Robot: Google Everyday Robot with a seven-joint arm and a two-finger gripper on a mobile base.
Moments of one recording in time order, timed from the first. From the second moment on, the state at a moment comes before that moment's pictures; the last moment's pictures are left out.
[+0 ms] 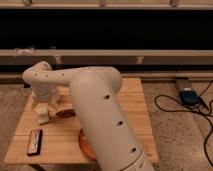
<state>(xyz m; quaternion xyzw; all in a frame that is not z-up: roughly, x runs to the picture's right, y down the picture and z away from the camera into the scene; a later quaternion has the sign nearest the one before) -0.355 0.116 0.831 -0.19 -0.35 -0.66 0.64</state>
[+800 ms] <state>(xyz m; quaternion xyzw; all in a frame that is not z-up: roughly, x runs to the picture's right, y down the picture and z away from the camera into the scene) -0.392 0.122 0.871 -0.21 -0.28 -0.73 0.58</state>
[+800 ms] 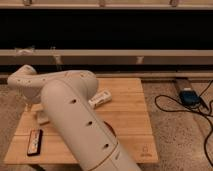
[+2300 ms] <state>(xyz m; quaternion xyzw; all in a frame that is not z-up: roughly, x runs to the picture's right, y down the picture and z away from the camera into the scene) -0.385 0.122 0.841 -0.22 -0.24 -0.74 0.59</state>
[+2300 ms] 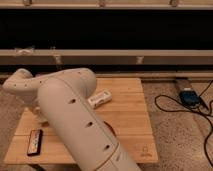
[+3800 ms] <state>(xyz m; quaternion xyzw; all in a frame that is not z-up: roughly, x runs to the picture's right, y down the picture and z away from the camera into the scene) -0.349 -0.100 0.793 -0.09 -0.19 -0.69 0.70</state>
